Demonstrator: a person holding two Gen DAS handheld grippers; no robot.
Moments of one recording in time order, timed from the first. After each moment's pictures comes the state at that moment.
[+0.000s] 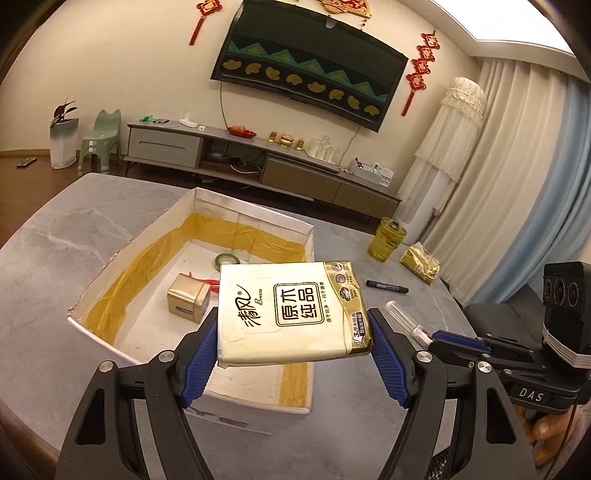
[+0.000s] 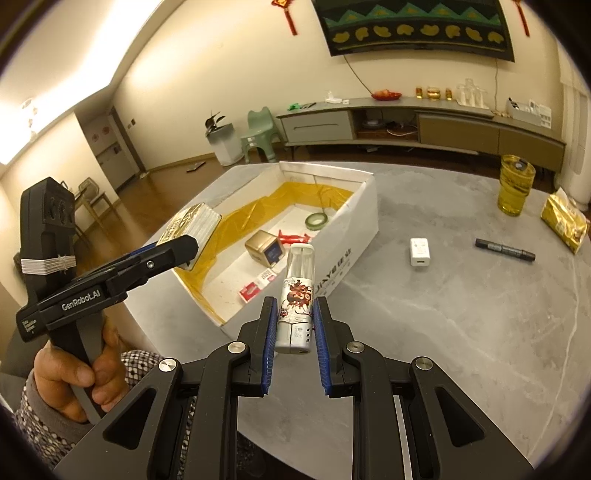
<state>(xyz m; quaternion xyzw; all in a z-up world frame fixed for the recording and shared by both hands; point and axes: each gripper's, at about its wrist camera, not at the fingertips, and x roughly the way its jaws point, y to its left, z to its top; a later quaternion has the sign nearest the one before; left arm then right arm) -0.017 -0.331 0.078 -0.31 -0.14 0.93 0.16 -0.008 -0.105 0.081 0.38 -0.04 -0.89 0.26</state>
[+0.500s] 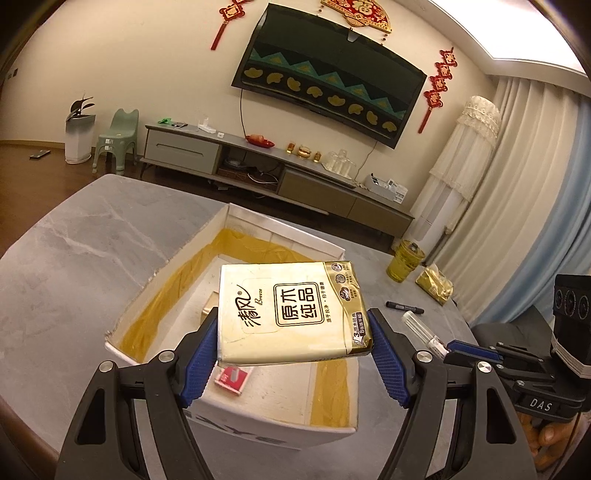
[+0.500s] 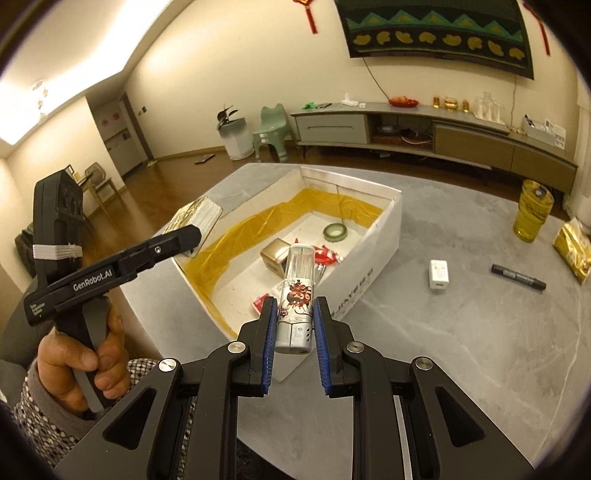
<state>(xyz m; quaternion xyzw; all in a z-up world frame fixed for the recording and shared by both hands) -0.033 -0.374 0.084 -0.30 -0.16 0.93 0.13 -0.024 -0.143 0.094 0.37 0.00 -0.88 0.28</state>
